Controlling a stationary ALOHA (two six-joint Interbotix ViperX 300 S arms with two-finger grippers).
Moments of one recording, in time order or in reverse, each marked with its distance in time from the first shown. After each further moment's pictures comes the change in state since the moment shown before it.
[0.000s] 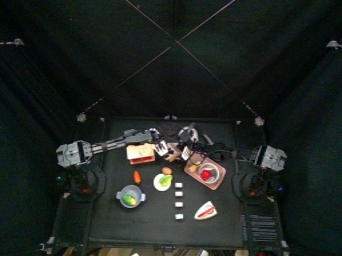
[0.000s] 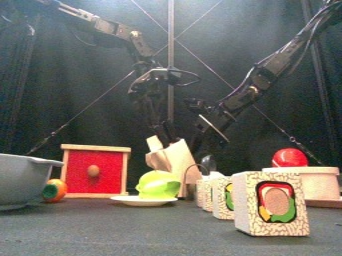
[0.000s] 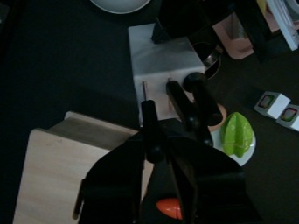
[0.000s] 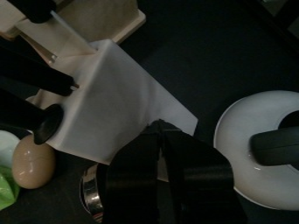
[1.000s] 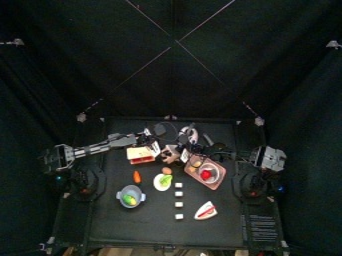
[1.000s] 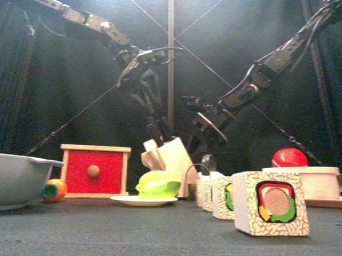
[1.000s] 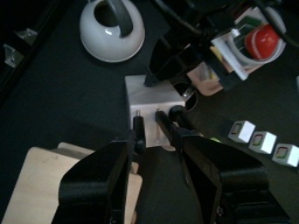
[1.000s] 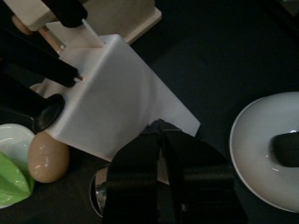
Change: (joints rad) left arm -0.003 -0.255 0.295 -0.049 -0.411 -0.009; right arm 0.038 0.000 -0.002 0.006 0.002 0.000
